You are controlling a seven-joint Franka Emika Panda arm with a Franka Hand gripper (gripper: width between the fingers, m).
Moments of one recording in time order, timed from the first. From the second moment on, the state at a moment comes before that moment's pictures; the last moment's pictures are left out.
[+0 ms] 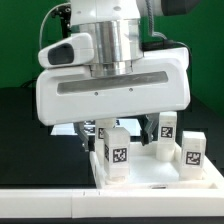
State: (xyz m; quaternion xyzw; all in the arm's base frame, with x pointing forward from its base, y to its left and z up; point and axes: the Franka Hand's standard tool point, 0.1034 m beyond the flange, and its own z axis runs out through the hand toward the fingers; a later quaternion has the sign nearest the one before) arm 0.629 -0.003 0.077 -1.00 0.02 -0.02 0.06
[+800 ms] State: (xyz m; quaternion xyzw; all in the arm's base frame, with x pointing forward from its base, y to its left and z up) arm 0.631 0.000 0.075 -0.92 0.39 -0.01 0.06
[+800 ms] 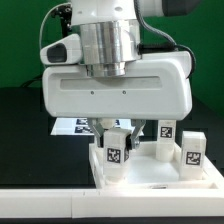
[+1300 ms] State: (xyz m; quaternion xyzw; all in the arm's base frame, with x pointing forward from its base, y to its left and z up) arm 0.634 0.001 0.074 -0.79 0.61 -0.01 0.08
